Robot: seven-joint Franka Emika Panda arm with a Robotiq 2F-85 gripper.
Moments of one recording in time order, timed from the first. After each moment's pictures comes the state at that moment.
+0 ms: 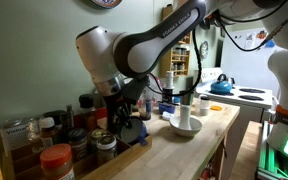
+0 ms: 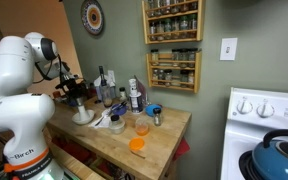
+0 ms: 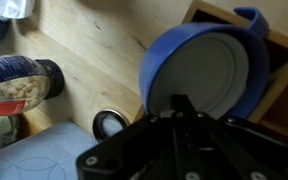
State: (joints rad) arm 0.83 0.69 0.06 -1.47 -0.38 1.87 0.58
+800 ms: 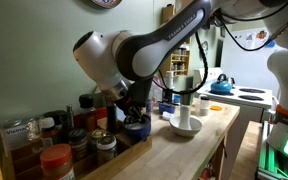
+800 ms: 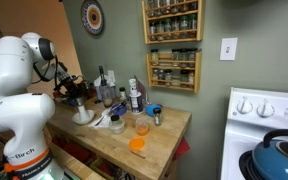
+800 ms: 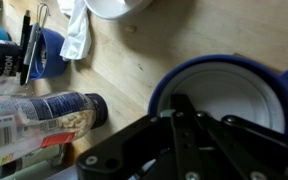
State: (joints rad) arm 0.87 0.69 0.05 -1.47 -0.45 1.65 0.64
